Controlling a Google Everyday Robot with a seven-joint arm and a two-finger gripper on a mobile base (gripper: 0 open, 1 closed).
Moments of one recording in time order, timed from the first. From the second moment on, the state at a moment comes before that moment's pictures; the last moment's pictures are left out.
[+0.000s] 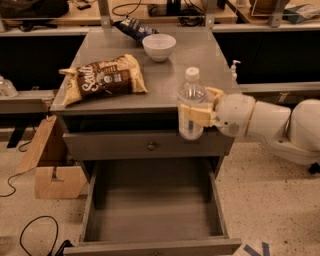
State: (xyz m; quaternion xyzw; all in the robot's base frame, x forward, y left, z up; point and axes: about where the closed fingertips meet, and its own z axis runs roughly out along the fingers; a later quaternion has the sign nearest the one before) arm 0.556 -0.078 0.894 -0.39 0.63 0.31 0.60
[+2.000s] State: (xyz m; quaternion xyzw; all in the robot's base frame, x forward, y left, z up) arm 0.520 0.057 0.582 -0.50 0.52 0.47 0.51
